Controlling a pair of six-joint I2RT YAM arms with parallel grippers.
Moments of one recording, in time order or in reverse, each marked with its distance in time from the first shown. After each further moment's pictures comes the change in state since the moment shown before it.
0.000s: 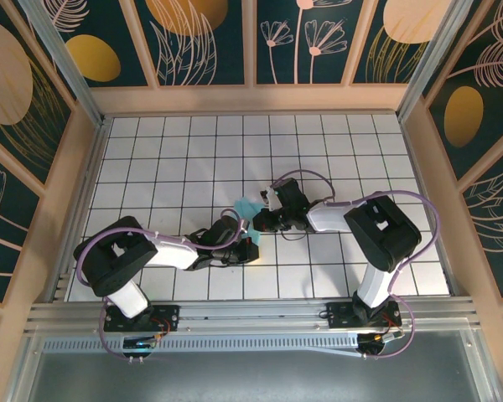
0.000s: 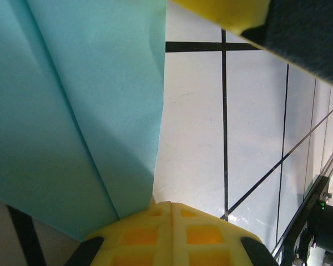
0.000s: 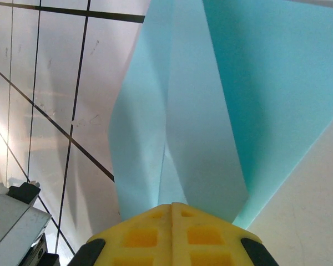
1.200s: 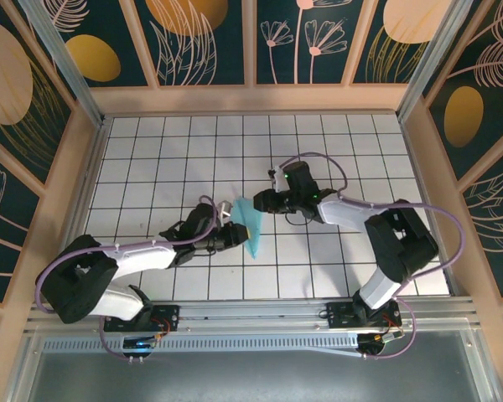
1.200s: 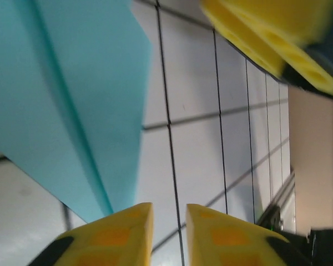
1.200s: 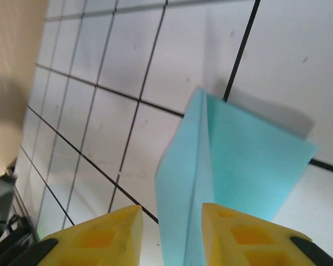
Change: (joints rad) left arm 0.169 -0.263 -0.047 -0.074 0.007 0.038; right arm -0.081 -0.148 0.064 -0.053 0.032 -0.008
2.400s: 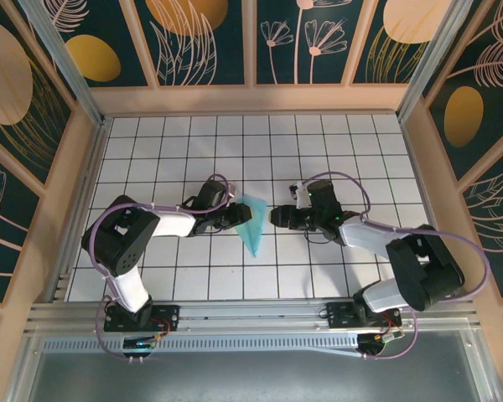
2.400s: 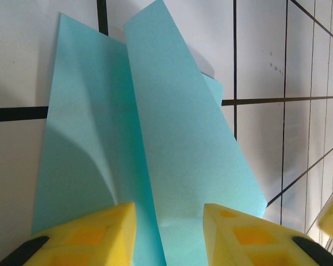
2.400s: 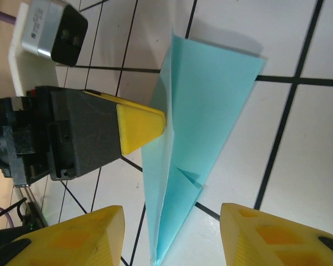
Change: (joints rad) left arm 0.138 0.388 0.272 -0.032 0.057 0.133; right arm -0.063 -0.176 -0.294 0.127 -0.068 0.034
